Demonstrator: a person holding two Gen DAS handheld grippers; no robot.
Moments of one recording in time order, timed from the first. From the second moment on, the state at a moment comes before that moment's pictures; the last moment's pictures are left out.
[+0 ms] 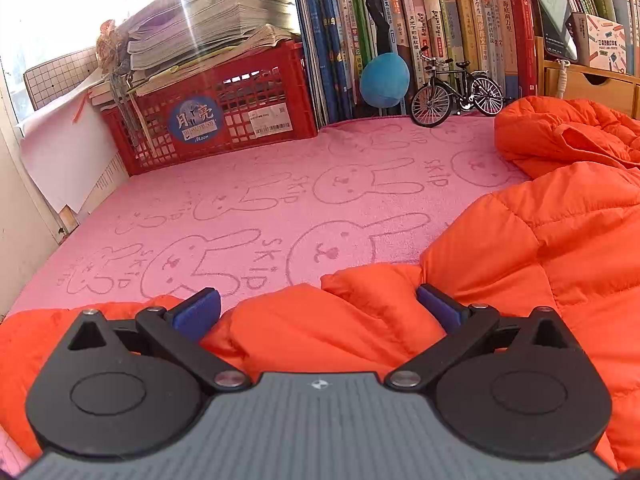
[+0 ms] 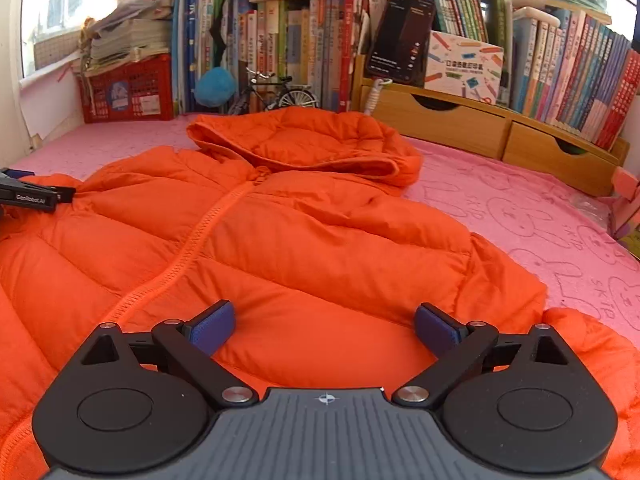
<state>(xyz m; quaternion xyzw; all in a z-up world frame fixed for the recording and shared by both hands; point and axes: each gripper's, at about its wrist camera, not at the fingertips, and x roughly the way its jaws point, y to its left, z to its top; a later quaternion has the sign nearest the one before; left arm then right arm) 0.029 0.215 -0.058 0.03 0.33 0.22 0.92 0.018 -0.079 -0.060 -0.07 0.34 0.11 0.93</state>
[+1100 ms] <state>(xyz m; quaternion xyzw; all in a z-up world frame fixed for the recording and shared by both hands) 0.010 0.225 -0.045 0.07 0.31 0.22 0.92 -0.033 -0.269 -0.039 0.04 0.25 -0.15 0.95</state>
